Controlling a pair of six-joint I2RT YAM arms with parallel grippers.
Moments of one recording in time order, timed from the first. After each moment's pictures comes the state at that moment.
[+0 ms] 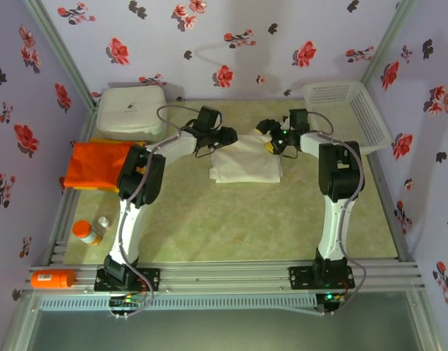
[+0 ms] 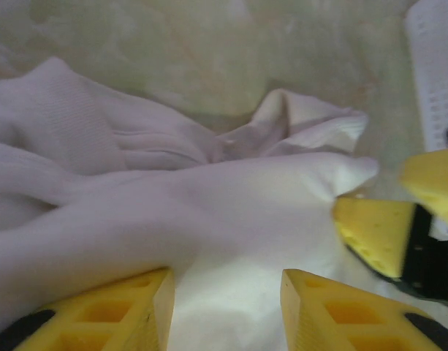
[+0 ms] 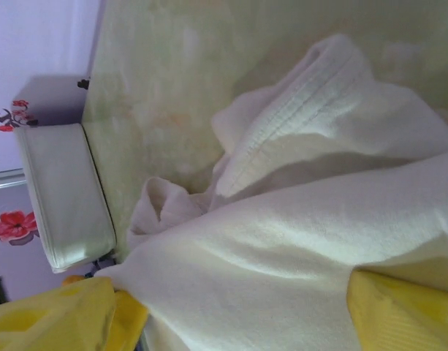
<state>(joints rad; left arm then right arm) -0.54 2.28 1.76 -0.24 0.29 -0.69 0.13 2.15 1.42 -0.06 -0.65 0.93</state>
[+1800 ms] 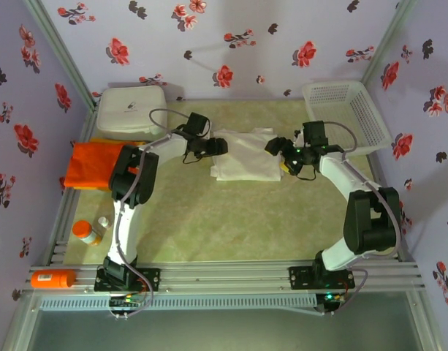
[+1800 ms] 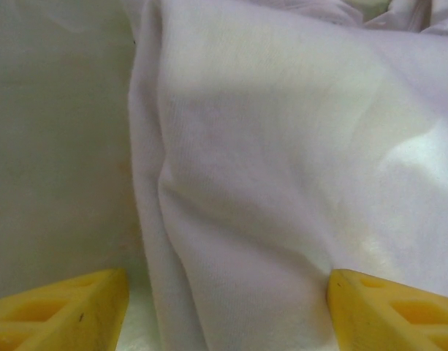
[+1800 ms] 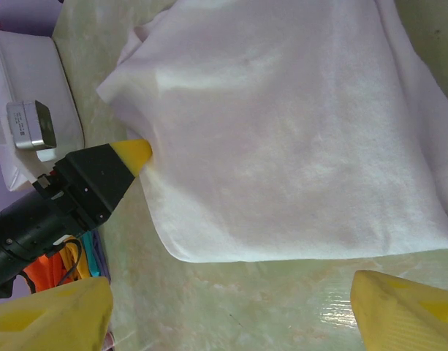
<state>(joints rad) -0.48 2.22 1.61 -0.33 0.31 -0.49 0.14 1.55 1.05 -0.43 -0.55 0.76</state>
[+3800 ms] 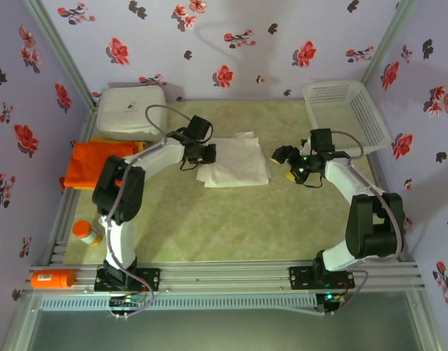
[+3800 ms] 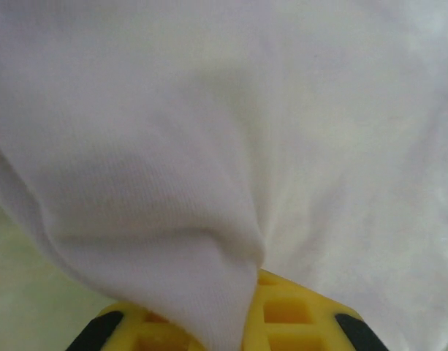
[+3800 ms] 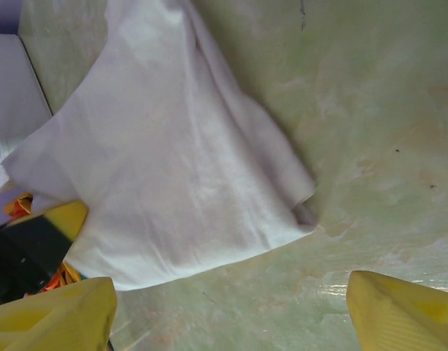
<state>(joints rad) -0.56 1.92 1.43 -0.52 0.07 -0.41 0.08 1.50 0.96 -0.47 -0.58 0.74</state>
